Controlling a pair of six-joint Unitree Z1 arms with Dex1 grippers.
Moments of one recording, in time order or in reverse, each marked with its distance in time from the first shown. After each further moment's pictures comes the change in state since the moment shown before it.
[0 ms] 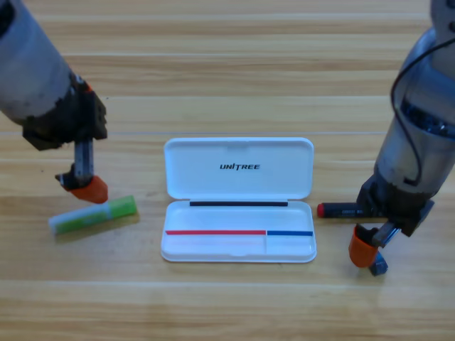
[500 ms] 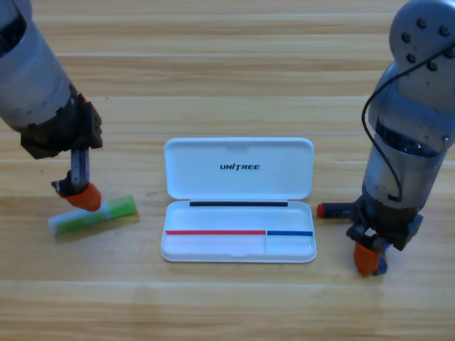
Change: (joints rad) arm 0 0.040 0.027 0.020 0.000 -0.016 0.000; arm 1 -0.002 0.096 -0.016 0.000 0.000 0.001
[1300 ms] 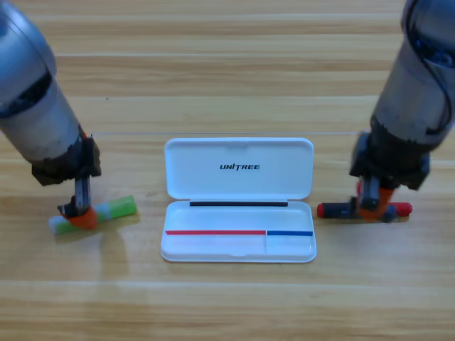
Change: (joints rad) arm 0 0.117 0.114 0.176 -0.238 -0.004 0.080; arm 1 0.025 -0.132 -0.224 0.230 0.042 -0.509
